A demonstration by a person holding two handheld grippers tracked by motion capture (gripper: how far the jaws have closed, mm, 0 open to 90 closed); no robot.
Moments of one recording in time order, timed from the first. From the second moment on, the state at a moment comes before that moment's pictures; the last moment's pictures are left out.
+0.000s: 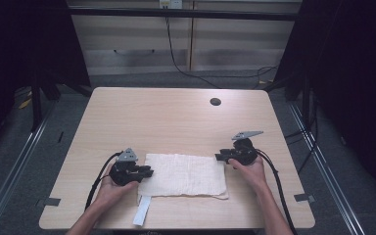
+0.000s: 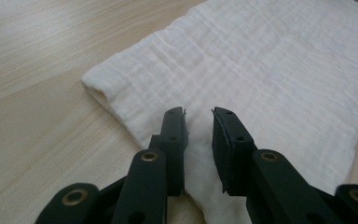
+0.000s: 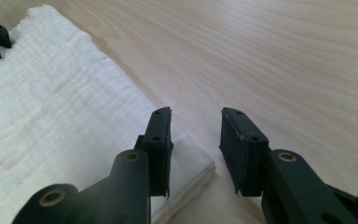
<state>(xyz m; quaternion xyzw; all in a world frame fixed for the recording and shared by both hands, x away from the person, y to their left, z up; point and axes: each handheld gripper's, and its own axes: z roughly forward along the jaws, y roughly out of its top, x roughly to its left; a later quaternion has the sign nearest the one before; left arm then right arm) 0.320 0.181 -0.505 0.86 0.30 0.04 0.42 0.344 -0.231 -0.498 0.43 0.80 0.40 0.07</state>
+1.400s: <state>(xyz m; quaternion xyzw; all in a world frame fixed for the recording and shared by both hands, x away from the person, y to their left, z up) 0.371 0.206 -0.490 0.82 0.36 0.04 0.45 0.340 -0.230 -0.507 0.43 0.81 0.40 0.05</state>
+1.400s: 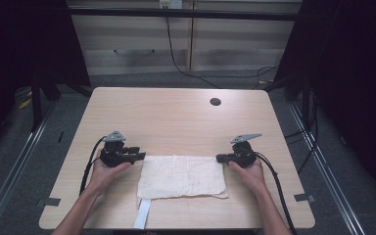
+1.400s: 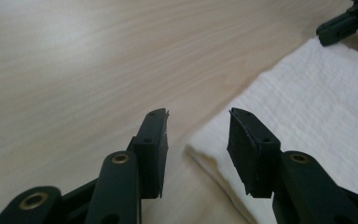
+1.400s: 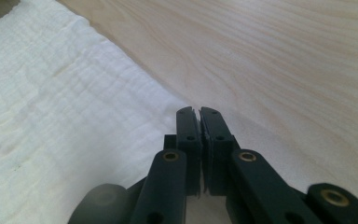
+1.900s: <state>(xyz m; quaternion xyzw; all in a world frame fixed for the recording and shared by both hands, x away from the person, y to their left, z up) 0.372 0.181 -0.507 0.85 0.32 0.07 0.41 0.341 -0.231 -0.508 0.43 0.81 0.40 0.05</state>
